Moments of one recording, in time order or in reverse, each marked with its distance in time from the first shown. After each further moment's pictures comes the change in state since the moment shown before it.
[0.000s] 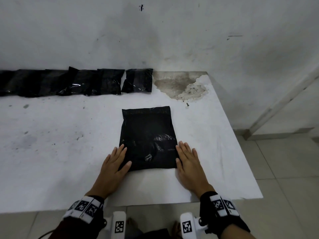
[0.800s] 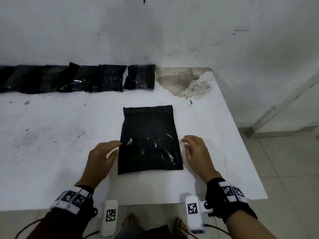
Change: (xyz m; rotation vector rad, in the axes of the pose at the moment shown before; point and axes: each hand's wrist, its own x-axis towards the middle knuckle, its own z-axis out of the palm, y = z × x) left_hand 0.017 -0.015 -0.034 0.016 0.407 0.309; right_hand 0.032 0.021 -0.011 0.207 0.356 -0.094
